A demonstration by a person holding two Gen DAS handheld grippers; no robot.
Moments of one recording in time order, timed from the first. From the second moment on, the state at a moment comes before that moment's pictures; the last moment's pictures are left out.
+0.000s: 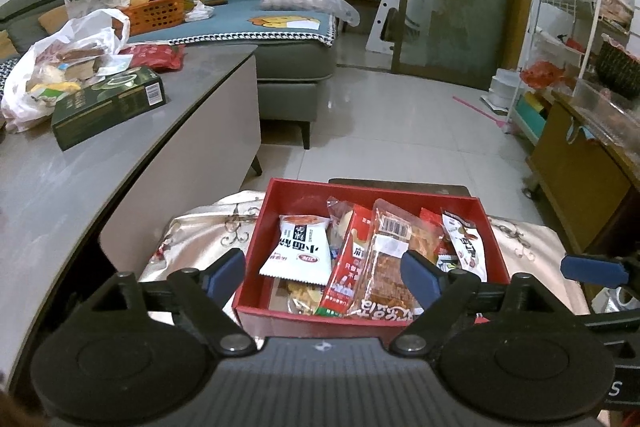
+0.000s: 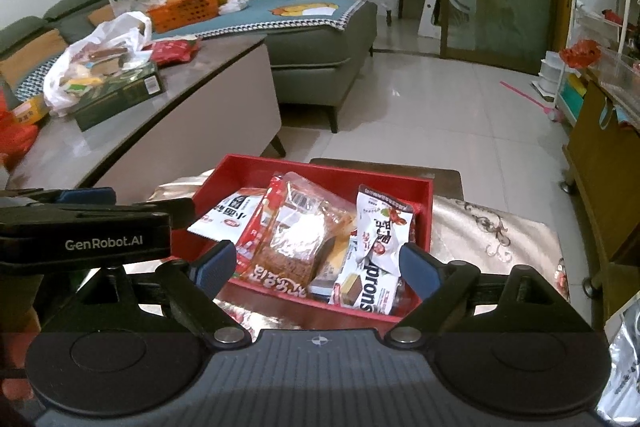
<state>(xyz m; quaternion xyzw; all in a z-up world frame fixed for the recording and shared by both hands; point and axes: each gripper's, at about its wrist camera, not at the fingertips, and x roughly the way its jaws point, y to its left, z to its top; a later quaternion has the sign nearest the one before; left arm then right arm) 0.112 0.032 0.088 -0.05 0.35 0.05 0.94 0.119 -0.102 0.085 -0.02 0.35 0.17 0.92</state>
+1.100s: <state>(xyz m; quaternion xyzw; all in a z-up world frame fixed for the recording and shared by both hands) 0.007 0.019 0.070 -0.02 0.36 0.05 0.93 0.028 -0.104 0.067 -0.06 0.38 0.18 0.90</state>
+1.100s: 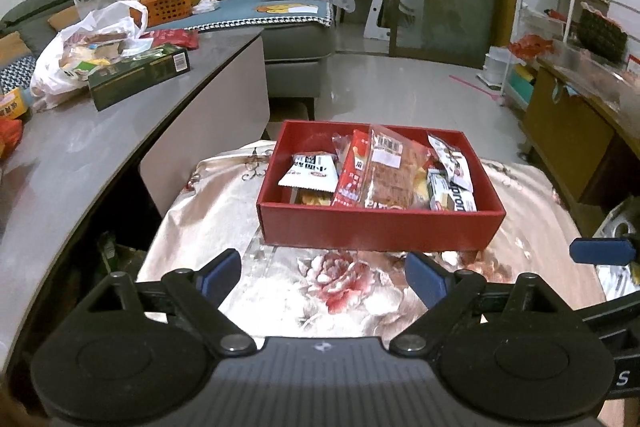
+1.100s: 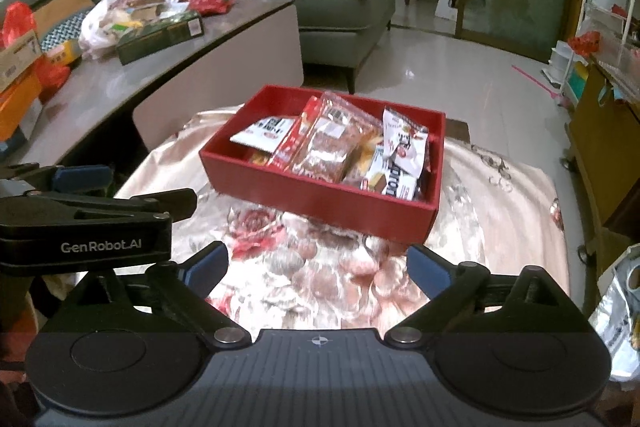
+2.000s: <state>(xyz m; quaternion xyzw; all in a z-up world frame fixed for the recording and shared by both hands) -0.011 -0.010 0.056 0.07 0.37 0.04 0.93 0.021 -0.132 0.064 -0.03 0.39 0.15 0.91</state>
